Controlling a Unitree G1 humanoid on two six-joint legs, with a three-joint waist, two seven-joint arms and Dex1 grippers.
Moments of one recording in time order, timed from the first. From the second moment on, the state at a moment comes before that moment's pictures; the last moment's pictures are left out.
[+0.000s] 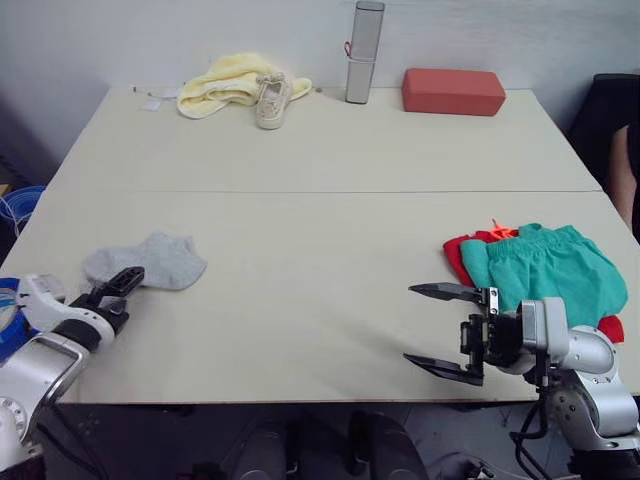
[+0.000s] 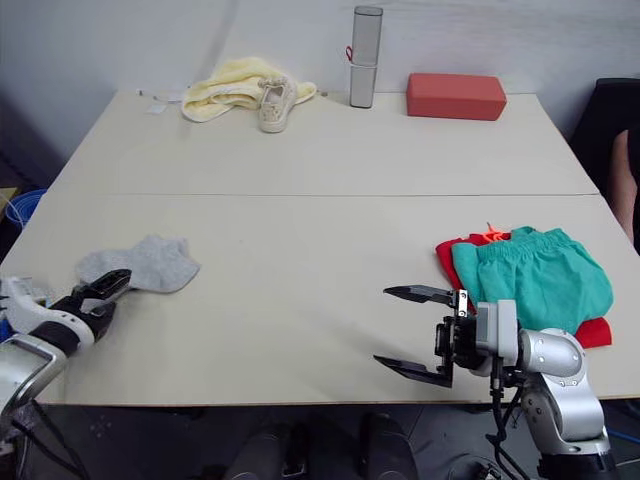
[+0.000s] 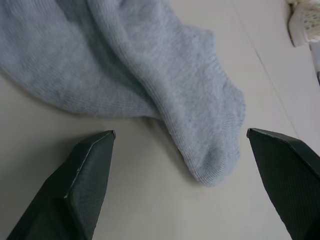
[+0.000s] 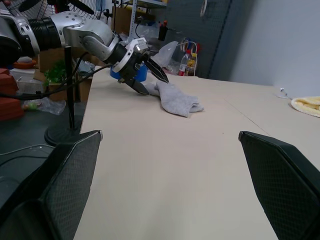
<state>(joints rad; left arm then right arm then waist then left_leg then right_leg) 0.01 0.57 0.65 -0.17 -1.75 0.82 0.68 0.02 -0.61 -0.14 -0.30 0.65 -0.10 1.30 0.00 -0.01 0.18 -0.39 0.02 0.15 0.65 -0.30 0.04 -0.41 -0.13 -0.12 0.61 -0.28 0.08</state>
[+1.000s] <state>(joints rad) -0.40 0.50 0.57 0.26 -1.39 0.81 0.53 0.00 -0.61 -0.13 -0.35 0.62 -0.06 1.18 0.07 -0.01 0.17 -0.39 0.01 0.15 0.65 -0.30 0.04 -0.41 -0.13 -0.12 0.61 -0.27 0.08</state>
